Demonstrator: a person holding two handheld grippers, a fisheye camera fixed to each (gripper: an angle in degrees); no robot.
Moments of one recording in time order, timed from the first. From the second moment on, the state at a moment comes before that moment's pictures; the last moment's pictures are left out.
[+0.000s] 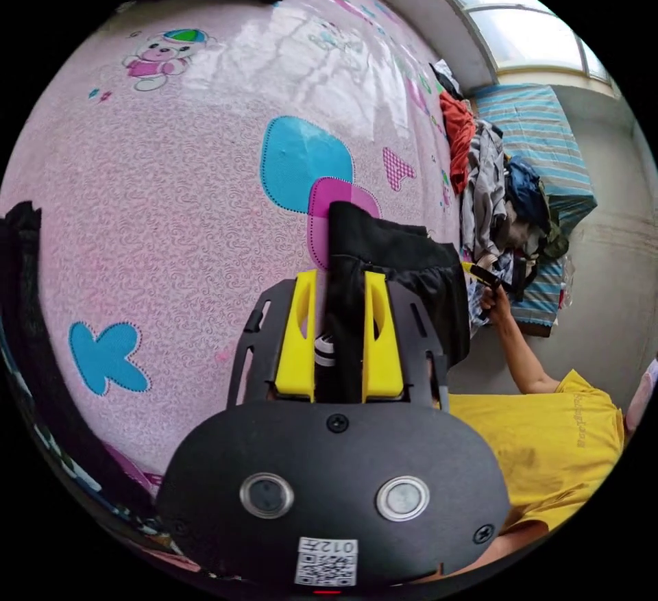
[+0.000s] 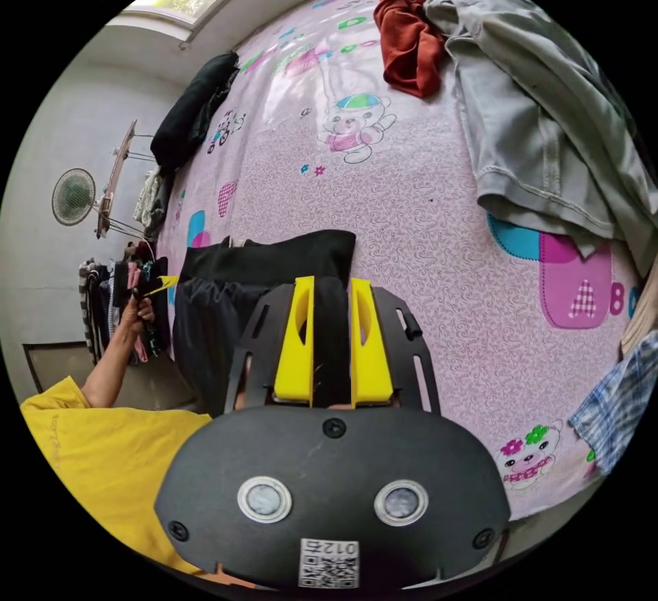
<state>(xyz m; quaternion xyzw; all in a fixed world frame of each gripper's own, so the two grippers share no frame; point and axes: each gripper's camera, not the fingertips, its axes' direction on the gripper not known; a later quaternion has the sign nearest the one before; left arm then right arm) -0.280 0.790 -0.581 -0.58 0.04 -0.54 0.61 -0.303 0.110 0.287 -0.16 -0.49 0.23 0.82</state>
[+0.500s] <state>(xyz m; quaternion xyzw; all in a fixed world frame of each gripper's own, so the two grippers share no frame) -0.201 0.813 -0.681 -0.64 0.07 -0.50 0.58 -0.277 0.192 0.290 -0.17 -0.49 0.27 0.81</state>
